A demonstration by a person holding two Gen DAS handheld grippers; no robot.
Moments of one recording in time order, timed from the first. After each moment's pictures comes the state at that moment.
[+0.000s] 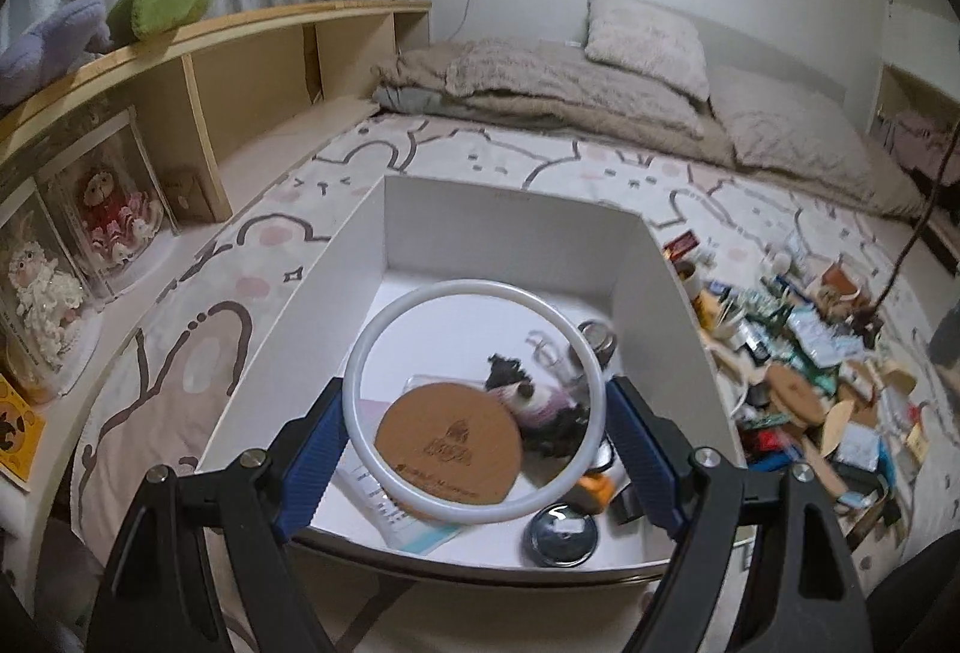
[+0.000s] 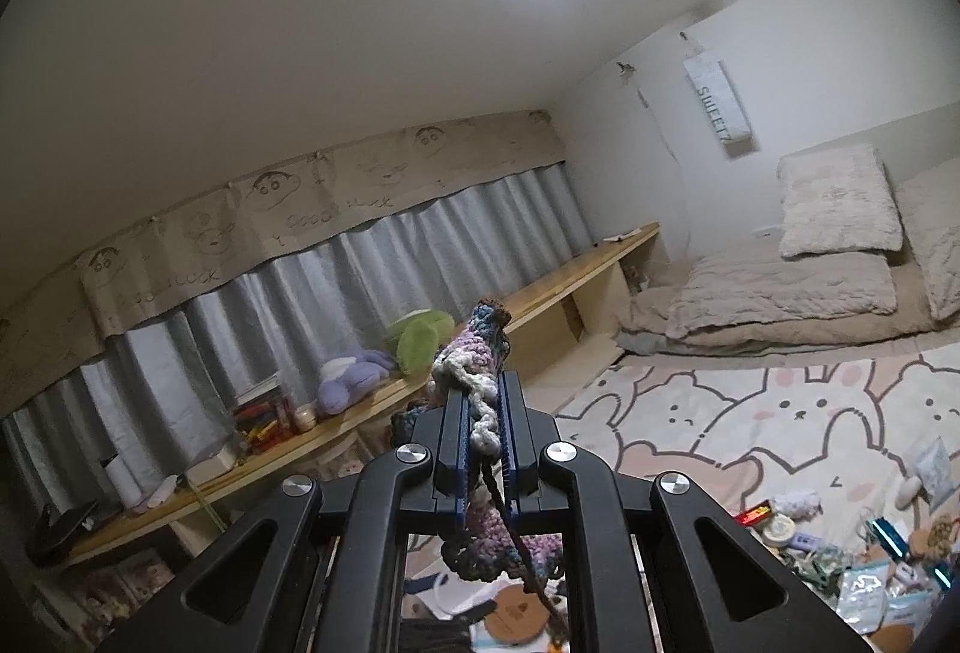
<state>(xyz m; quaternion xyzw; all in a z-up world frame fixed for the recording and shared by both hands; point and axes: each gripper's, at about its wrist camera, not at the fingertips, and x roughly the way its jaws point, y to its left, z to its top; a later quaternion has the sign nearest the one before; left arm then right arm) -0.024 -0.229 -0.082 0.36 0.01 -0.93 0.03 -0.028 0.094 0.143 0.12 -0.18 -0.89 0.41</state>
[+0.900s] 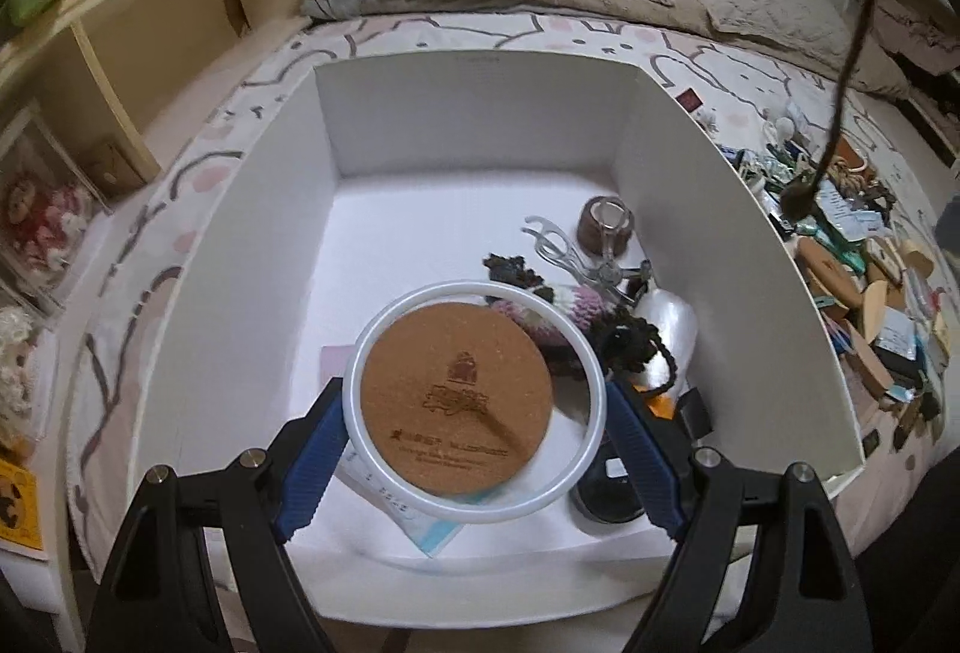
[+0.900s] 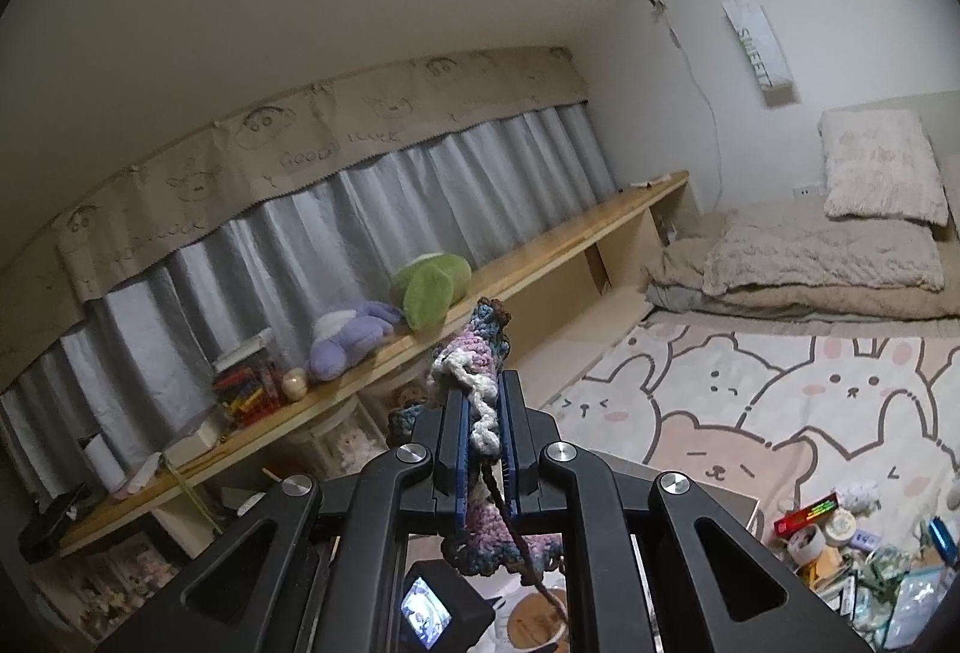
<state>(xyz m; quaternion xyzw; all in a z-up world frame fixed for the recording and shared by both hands) -0.066 -0.237 -0.132 0.48 -0.04 -0.88 -0.03 -0.078 -0.012 0.123 0.18 -0.15 -0.88 0.42</state>
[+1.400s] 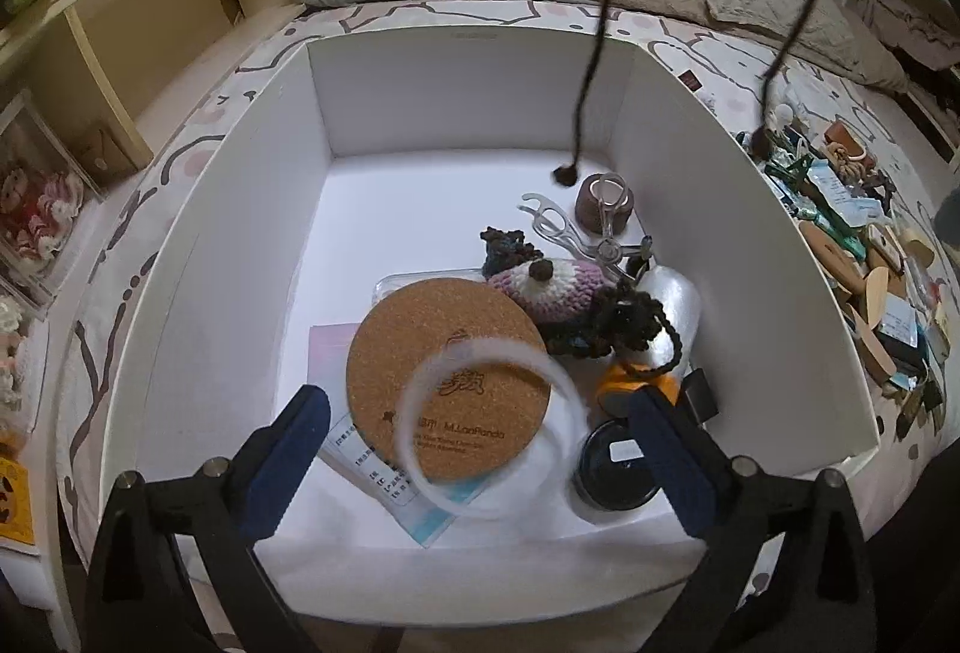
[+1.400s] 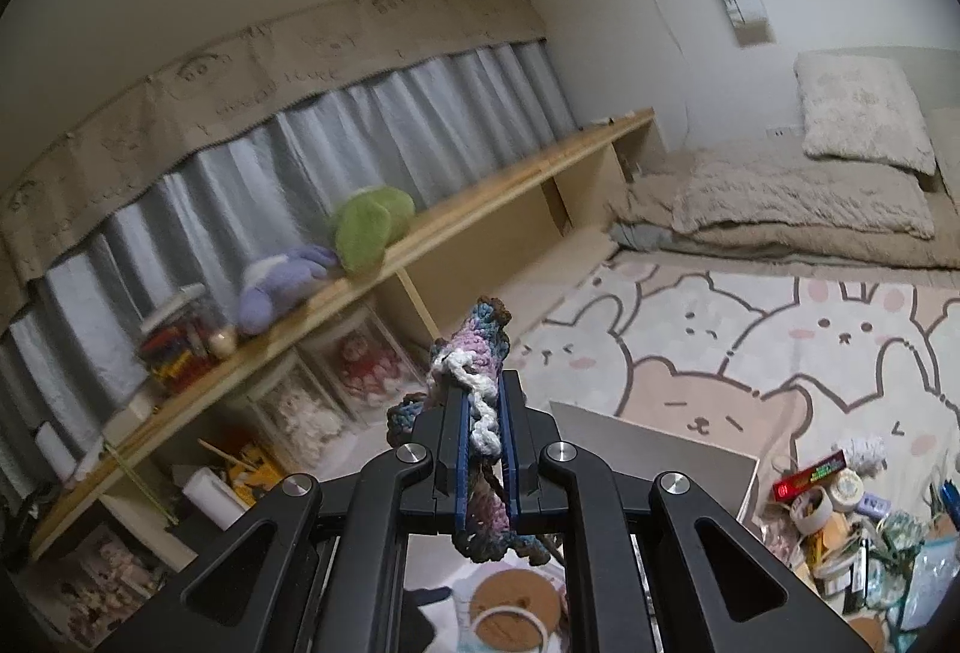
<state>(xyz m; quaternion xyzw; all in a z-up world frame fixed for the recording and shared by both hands) -0.059 -0.234 -0.140 0.48 -0.05 -0.87 -0.03 -0.122 -0.050 0.064 0.25 -0.12 -0.88 0.38</state>
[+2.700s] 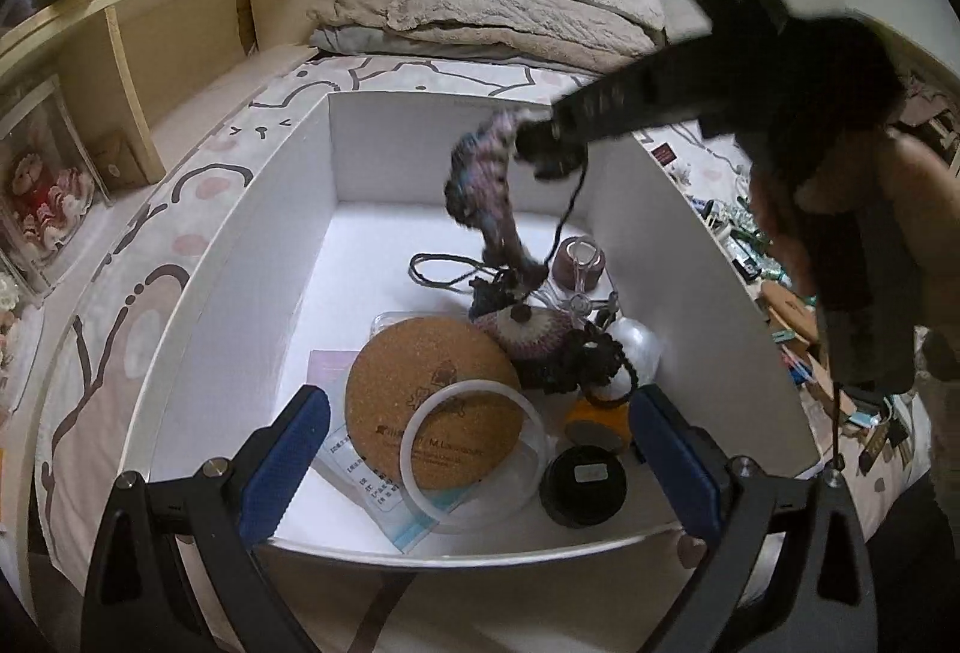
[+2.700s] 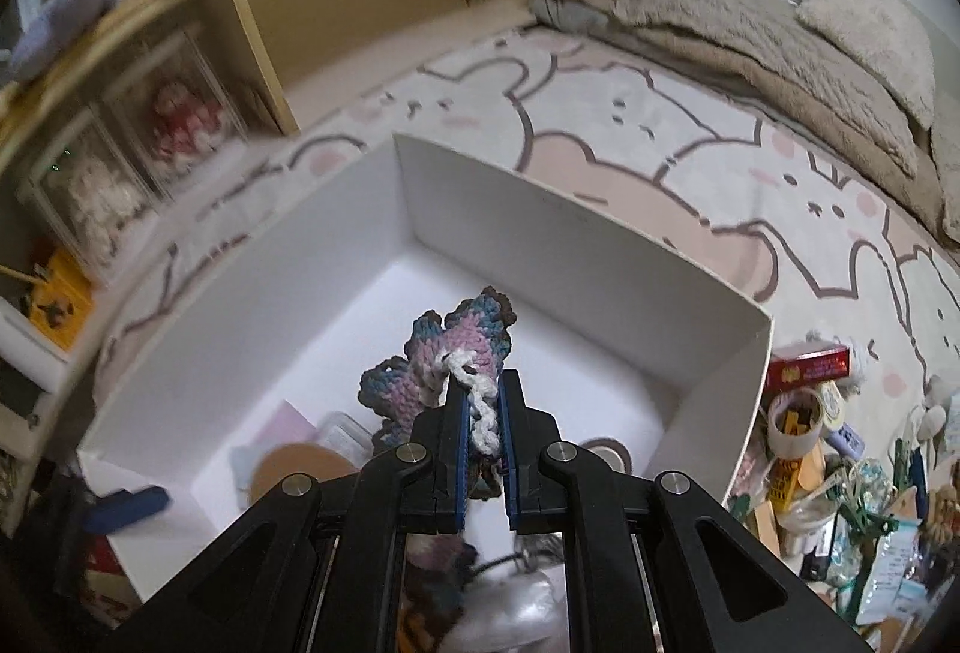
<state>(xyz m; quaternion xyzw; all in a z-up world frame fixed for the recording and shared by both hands) -0.034 -0.242 -0.117 0.42 0.00 -0.91 -0.05 -0.196 -0.135 -0.100 0.46 0.09 -0.84 0.27</state>
